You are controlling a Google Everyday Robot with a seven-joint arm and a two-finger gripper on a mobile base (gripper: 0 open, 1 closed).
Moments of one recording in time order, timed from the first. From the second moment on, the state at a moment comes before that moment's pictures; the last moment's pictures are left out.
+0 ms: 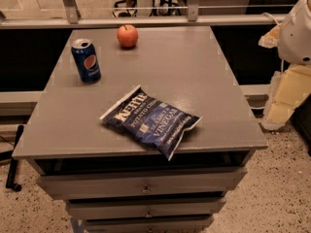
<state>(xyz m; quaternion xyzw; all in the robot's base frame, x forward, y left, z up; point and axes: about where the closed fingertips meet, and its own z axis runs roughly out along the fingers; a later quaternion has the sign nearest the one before) 0.438 -0.216 0.978 -0.60 0.78 -0.04 0.16</state>
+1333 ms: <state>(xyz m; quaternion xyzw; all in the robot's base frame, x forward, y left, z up) 0.612 -0.122 0.950 -0.58 0.75 0.05 0.33</state>
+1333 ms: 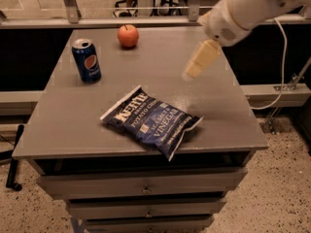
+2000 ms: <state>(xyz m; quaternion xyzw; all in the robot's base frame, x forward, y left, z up) 0.634 -0.111 0.946 -0.56 0.74 0.06 0.36</state>
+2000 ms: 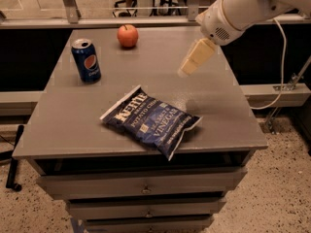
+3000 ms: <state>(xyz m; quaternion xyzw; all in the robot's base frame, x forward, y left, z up) 0.737 -0.038 0.916 -0.47 0.74 0.14 0.46</state>
